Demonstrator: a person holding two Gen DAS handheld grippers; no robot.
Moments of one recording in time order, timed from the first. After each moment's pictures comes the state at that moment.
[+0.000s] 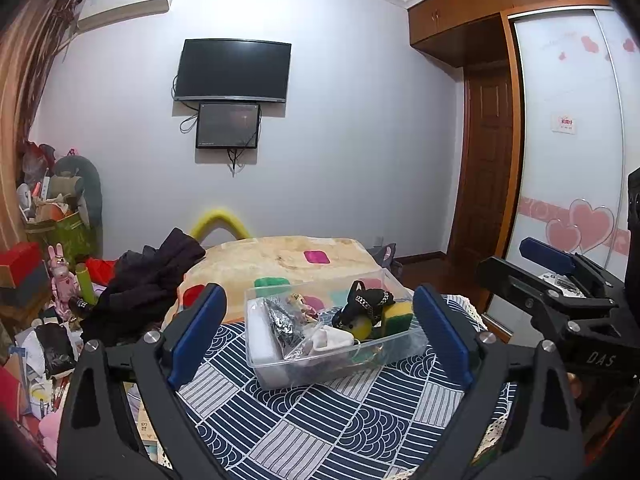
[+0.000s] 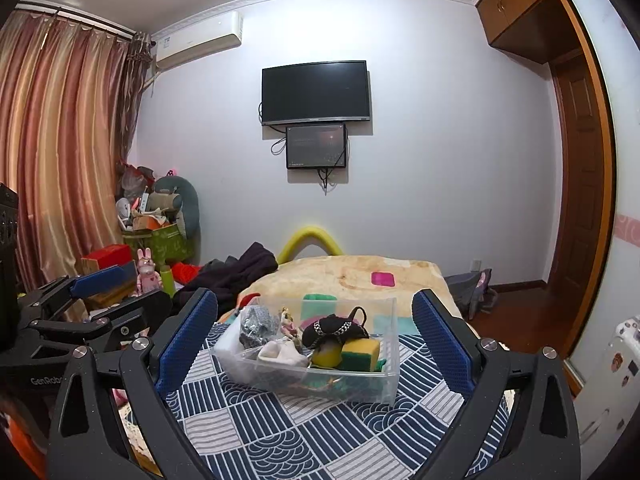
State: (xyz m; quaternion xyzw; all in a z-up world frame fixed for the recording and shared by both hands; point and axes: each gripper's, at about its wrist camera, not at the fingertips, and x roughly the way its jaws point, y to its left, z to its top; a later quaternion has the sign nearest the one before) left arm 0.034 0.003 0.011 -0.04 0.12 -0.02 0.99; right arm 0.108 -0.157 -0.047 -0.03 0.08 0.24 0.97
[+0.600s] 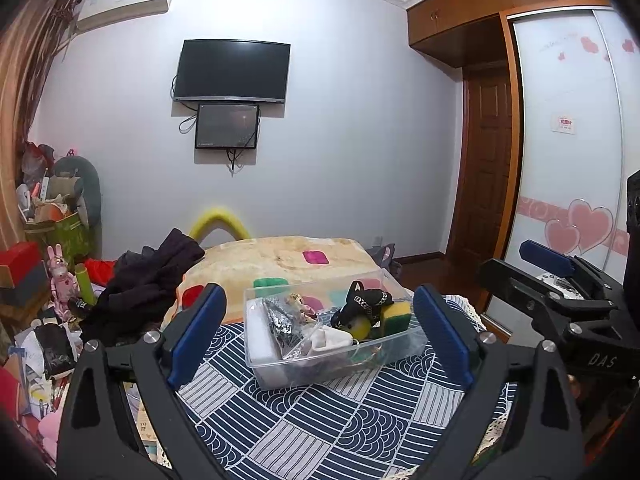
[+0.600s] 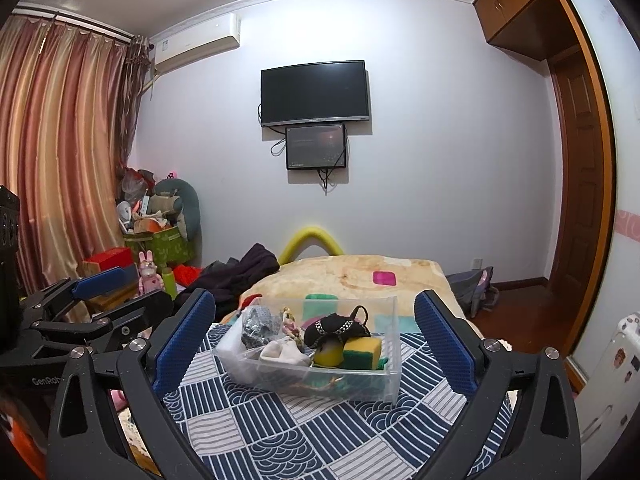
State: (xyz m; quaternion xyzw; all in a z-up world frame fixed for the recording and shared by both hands) left arm 0.033 0.005 0.008 -0.04 0.12 -0.02 0.99; right arm 0.105 -0.159 -0.048 -0.03 0.08 0.24 0.97
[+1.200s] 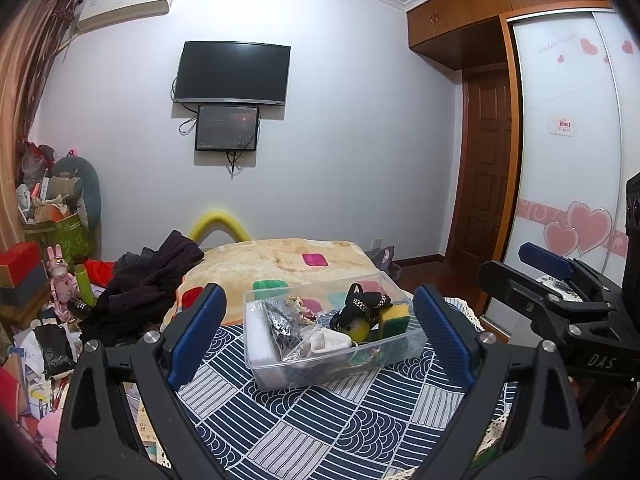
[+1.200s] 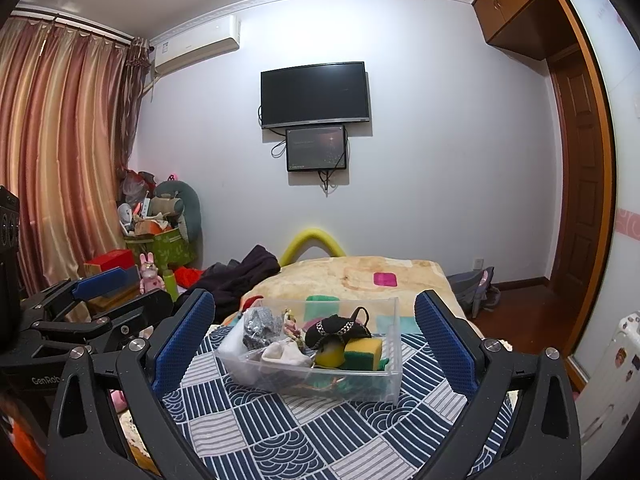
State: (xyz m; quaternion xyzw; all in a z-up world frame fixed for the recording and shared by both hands) left arm 0.030 0.003 0.012 -0.04 0.12 -0.02 0.99; right arm 0.102 -0.158 -0.047 -0.02 0.08 0.24 0.97
